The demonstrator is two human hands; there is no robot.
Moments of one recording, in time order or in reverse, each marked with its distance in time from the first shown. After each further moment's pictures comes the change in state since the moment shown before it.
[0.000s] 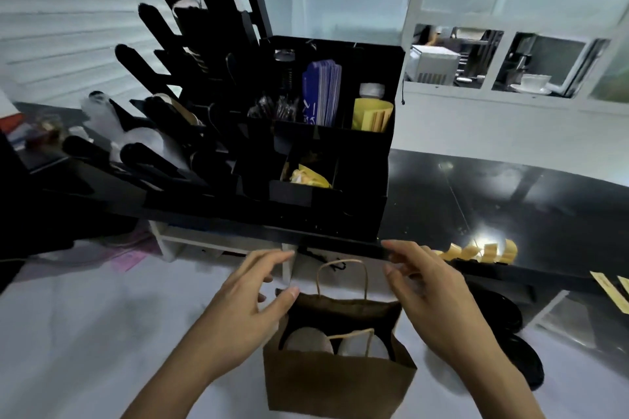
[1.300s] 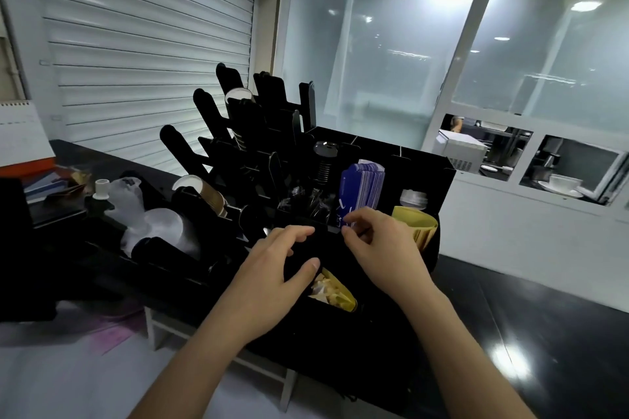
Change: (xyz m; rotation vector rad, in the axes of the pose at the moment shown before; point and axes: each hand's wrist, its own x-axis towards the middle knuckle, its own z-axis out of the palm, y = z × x) left_hand 0.168 0.027 -0.093 -0.018 0.316 0.181; right_hand 0.264 -0.099 0.020 -0.041 0.014 -0.232
